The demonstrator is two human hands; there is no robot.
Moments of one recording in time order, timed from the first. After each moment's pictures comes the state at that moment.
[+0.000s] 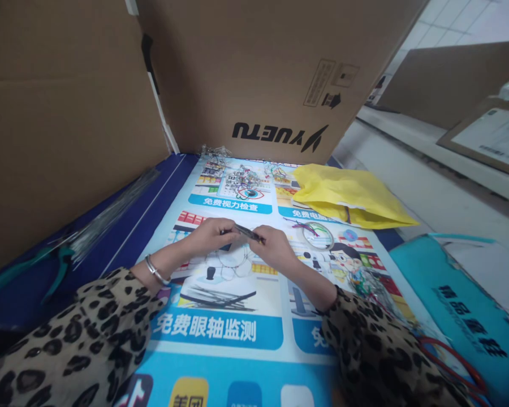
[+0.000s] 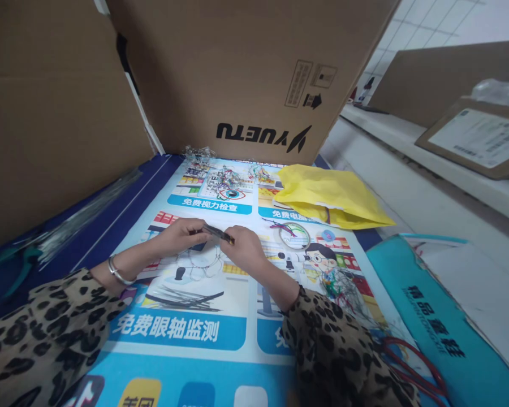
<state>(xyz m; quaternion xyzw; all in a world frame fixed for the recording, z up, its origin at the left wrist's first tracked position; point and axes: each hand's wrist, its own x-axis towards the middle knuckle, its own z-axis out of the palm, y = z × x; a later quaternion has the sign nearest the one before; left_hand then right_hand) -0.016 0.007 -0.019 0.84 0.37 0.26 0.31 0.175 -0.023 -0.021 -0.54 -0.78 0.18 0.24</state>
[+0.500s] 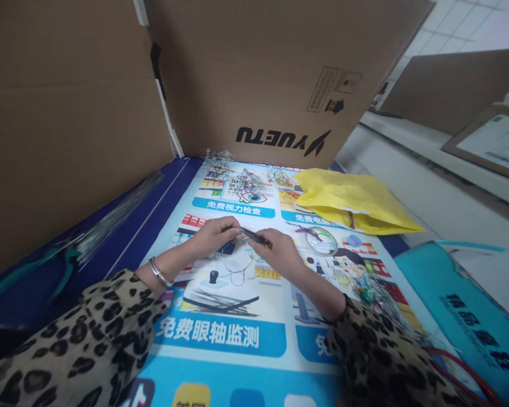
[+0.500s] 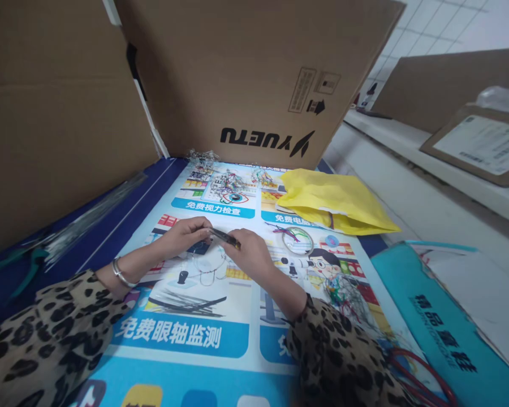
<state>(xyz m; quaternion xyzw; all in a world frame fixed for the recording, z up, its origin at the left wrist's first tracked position) -0.015 0.007 -0.020 0.76 0.39 0.31 0.41 0.182 -0.027 -0.018 -0.54 -0.80 0.14 0.22</state>
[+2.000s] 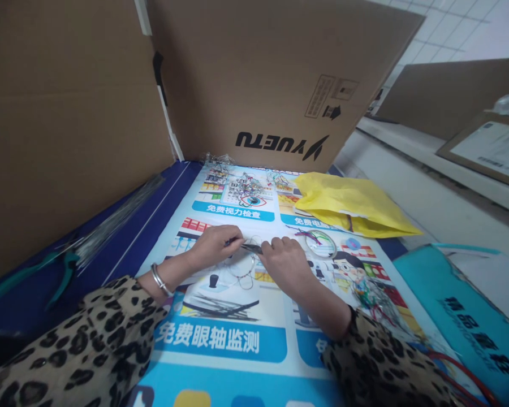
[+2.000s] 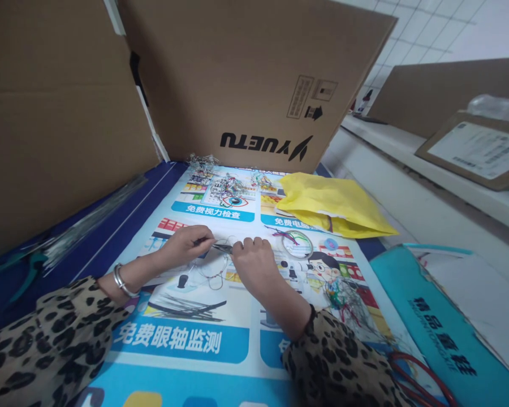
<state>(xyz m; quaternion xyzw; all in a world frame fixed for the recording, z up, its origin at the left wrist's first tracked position) -0.009 -0.002 -0.021 0.86 0.37 0.31 0.17 0.184 -0.050 -0.011 -0.53 -0.83 -0.16 0.00</state>
